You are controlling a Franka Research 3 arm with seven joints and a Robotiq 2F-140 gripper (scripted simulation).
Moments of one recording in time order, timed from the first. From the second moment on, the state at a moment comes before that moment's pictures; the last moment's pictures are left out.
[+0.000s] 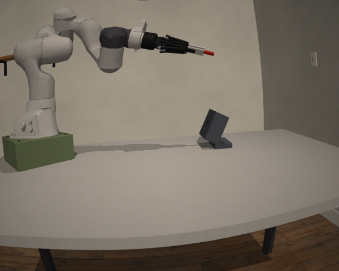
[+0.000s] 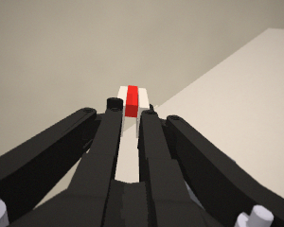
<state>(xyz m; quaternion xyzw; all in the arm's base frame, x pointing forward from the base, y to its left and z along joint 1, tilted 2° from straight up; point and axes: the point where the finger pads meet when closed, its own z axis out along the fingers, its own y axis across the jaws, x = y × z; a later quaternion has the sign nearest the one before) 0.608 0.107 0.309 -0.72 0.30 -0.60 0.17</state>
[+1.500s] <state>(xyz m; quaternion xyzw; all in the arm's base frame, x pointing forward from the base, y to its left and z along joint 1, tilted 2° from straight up) 0.575 0.112 0.219 -0.78 0.16 -0.60 0.09</state>
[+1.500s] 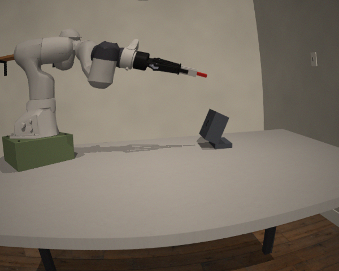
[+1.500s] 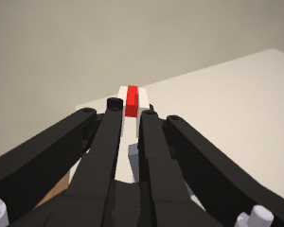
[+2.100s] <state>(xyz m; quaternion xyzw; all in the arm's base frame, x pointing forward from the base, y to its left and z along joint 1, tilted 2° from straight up) 0.555 0.106 0.175 -0.80 0.11 -0.59 0.06</state>
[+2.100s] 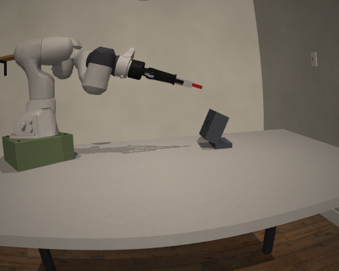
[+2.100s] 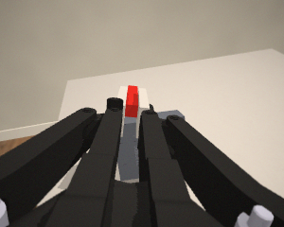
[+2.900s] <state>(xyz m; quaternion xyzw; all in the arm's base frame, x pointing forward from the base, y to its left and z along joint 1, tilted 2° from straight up) 0.518 0.089 0.114 -0.82 0.05 -0.56 0.02</state>
